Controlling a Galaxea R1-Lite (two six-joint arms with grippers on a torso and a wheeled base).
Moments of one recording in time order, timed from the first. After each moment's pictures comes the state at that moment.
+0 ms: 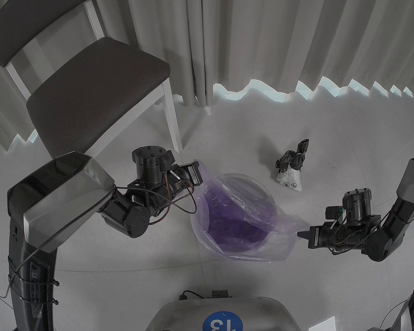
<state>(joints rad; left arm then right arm) -0.46 2.34 -1.25 -0.95 -0.04 -0.43 0.22 2.09 -0.50 -0.91 0.30 0.28</state>
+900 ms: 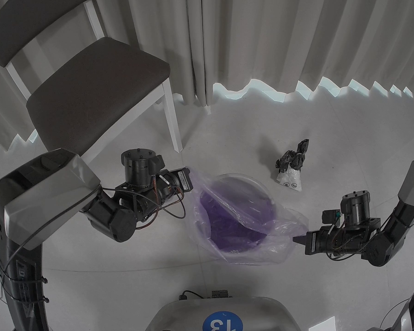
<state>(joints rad) -0.44 2.26 -1.11 -0.94 -0.04 -0.44 0.27 2.06 -0.46 -0.91 0.31 0.28</state>
